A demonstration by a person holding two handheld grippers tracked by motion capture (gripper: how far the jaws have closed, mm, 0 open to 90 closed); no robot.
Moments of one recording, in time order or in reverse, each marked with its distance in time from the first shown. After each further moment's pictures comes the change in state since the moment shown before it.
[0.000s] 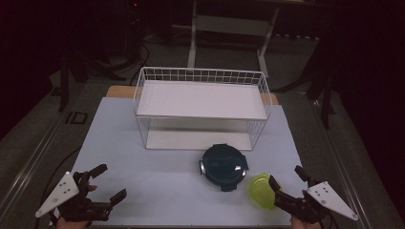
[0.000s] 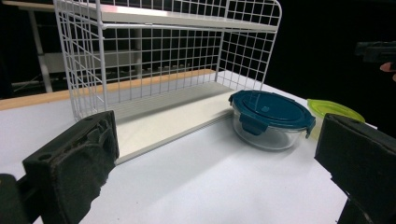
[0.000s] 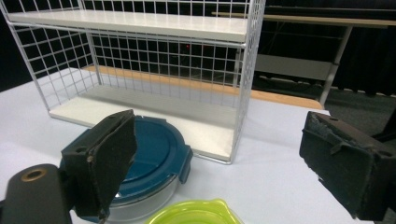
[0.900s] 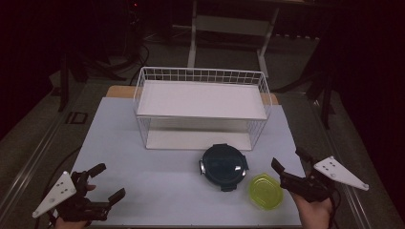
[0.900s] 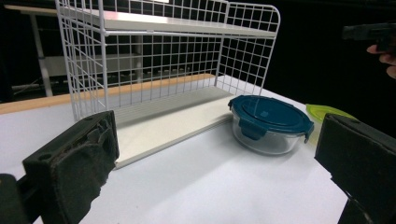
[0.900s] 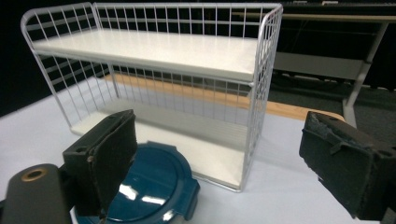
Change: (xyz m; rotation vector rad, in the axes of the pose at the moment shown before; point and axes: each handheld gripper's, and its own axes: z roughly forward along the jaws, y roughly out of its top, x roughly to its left) left arm 0.000 0.002 -0.002 -0.019 -0.004 -0.004; right arm -0.019 0.049 0.023 0.041 0.099 0.014
